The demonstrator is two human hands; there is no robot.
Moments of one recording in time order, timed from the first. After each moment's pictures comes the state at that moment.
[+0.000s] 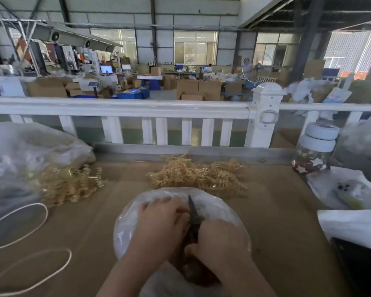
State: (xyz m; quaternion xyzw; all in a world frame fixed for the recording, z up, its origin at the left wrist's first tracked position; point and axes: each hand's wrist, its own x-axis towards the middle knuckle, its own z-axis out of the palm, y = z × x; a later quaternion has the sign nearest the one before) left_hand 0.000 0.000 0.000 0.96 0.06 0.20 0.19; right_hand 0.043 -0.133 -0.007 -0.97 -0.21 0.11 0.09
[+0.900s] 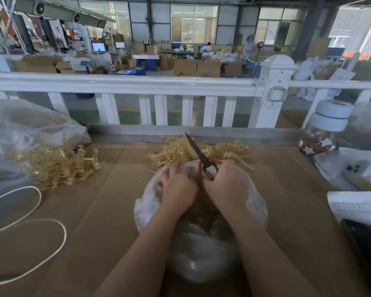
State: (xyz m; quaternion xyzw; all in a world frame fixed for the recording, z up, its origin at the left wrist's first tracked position) left_hand 0.092 0.000 -0.044 0.92 0.18 0.08 0.32; right_hand 0.128 -0.111 -0.042 -0.94 -0.07 -0.17 0.30
